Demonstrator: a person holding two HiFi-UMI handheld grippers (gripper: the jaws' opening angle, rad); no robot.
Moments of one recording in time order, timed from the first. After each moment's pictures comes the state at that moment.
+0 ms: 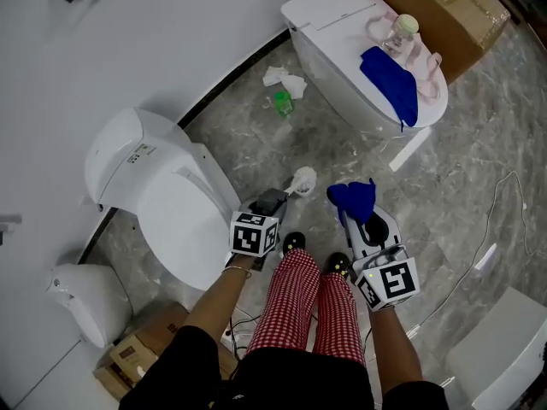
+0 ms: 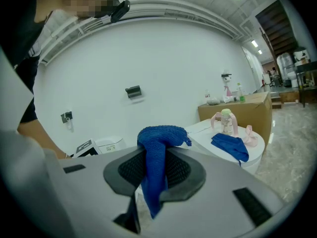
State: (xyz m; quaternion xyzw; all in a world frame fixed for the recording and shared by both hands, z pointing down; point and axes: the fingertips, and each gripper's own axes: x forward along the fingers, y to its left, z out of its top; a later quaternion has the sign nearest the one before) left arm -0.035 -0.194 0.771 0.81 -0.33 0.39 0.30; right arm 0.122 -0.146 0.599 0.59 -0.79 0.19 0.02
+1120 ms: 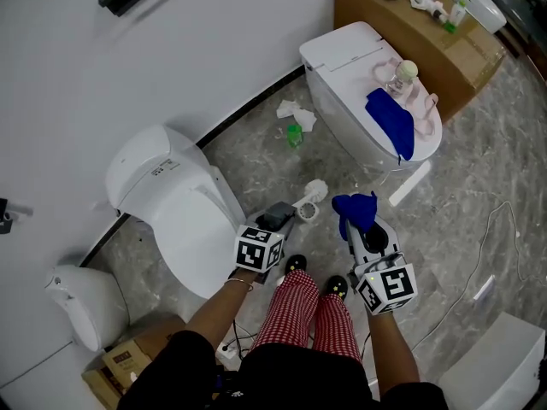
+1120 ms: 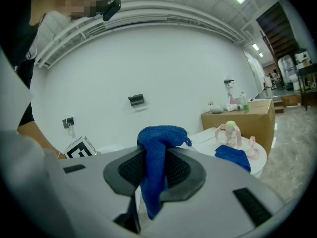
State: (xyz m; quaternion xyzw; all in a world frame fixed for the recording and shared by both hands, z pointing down) left arm -0.029 -0.202 0.672 0.84 -0.33 0.34 0.27; right arm 0.118 -0.158 0.530 0.59 -0.79 0.17 0.01
